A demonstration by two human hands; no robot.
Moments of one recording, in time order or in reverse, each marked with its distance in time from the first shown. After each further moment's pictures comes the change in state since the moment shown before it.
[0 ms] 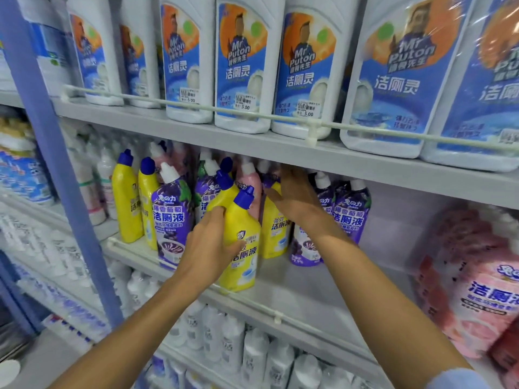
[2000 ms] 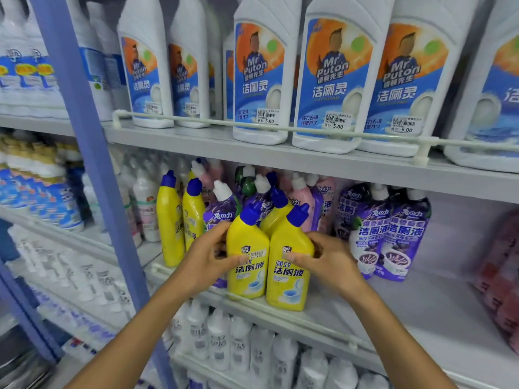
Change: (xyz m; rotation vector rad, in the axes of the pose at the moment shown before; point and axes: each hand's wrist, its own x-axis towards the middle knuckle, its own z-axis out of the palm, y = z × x) left_hand 0.039 -0.140 -0.056 -0.697 -0.315 0.138; right_hand -0.073 -0.060 0.067 0.852 -0.037 0.177
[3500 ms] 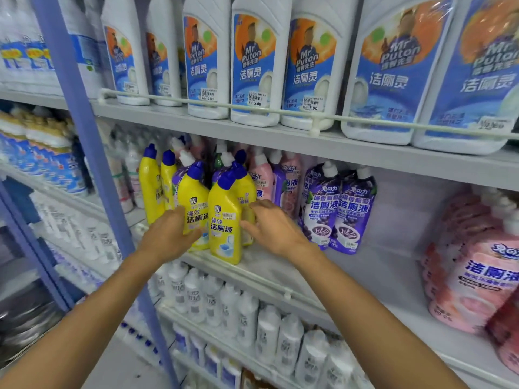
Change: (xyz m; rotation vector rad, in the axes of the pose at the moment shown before) left_hand -0.037 0.037 0.042 0.880 0.178 -0.369; right_hand -0.011 -0.023 -0.023 -0.693 -0.253 -0.249
